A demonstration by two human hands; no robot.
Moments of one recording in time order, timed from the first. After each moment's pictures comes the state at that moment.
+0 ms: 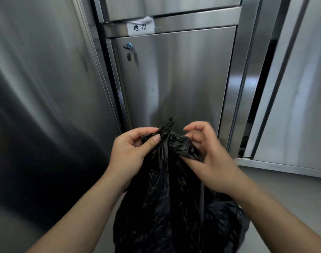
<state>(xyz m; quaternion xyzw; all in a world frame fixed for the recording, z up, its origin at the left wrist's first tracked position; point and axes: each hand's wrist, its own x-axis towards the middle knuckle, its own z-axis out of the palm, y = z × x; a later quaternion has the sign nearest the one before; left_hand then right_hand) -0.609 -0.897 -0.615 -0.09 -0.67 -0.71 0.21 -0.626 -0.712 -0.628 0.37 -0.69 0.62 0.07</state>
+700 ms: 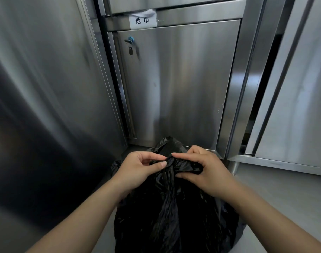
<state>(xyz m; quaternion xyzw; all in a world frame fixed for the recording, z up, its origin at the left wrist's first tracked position) -0.602 -0.906 -0.657 0.01 -0.77 -0.63 0.00 -0.633 -0.706 -0.669 0.34 -0.83 0.44 0.10</state>
